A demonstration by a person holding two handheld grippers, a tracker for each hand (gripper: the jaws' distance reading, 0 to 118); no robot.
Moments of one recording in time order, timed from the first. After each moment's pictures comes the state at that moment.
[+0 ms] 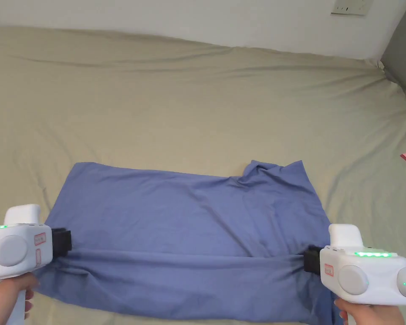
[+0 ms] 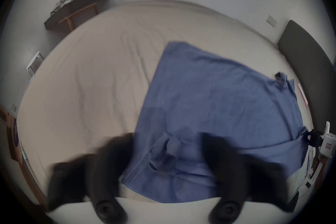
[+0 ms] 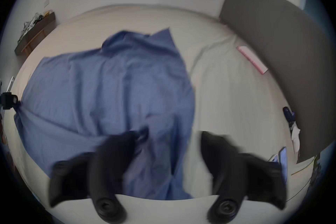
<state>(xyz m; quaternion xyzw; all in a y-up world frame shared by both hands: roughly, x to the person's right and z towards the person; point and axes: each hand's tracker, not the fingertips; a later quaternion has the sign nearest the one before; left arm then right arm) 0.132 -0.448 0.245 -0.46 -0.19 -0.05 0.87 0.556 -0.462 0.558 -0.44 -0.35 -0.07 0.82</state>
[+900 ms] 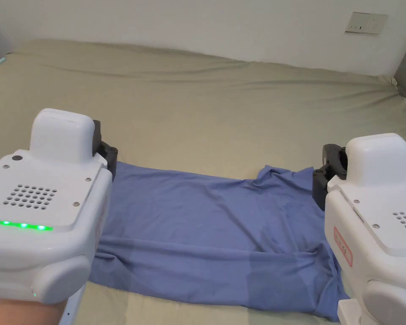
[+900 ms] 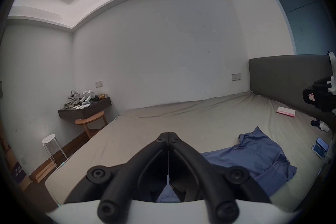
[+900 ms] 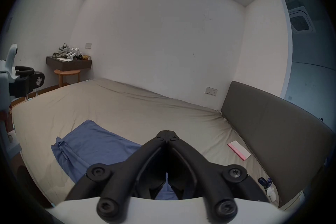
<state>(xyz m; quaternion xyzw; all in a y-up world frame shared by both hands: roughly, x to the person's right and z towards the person) 0.149 -0.252 0.416 -0.06 -0.25 -0.09 0.96 0.389 -0.245 0.586 -0.16 -0.28 0.10 0.94</state>
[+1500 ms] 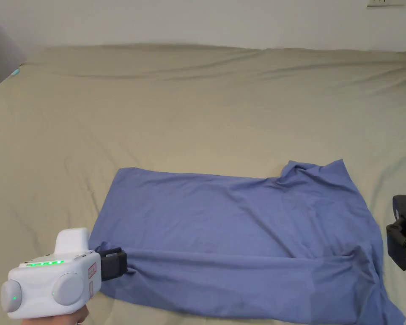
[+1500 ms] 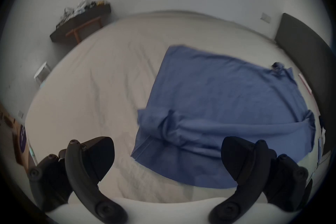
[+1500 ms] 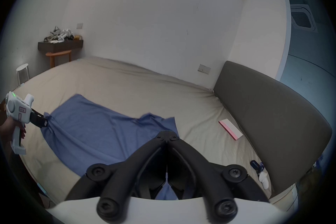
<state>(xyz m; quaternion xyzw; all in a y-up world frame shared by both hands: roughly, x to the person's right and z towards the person) 0.111 -0.476 0.283 -0.45 -0.18 -0.09 0.87 0.438 -0.300 0.617 -0.25 -0.32 0.09 0.91</state>
